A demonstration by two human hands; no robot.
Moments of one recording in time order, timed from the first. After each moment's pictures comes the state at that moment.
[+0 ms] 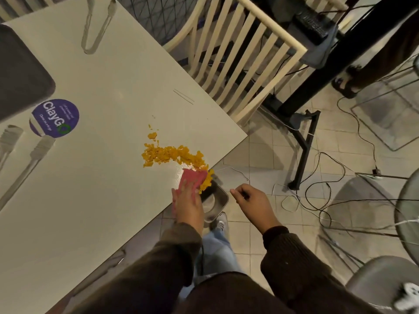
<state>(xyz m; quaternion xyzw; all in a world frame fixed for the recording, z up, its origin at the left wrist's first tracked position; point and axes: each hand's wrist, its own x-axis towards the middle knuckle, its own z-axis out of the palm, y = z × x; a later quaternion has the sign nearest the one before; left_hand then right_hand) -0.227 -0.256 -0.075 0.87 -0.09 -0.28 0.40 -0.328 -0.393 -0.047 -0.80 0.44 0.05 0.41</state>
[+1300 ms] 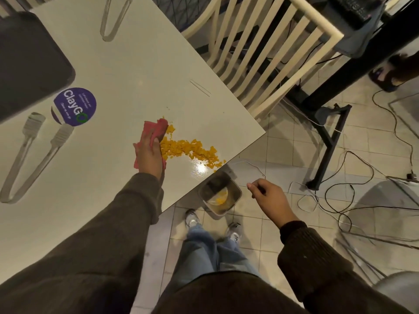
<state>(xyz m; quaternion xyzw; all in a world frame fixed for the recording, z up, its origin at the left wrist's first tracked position) -0.071 -0.233 -0.094 0.87 0.01 -0.18 0.45 -0.321 -0.421 -0.056 -0.80 0.41 0.10 0.42</state>
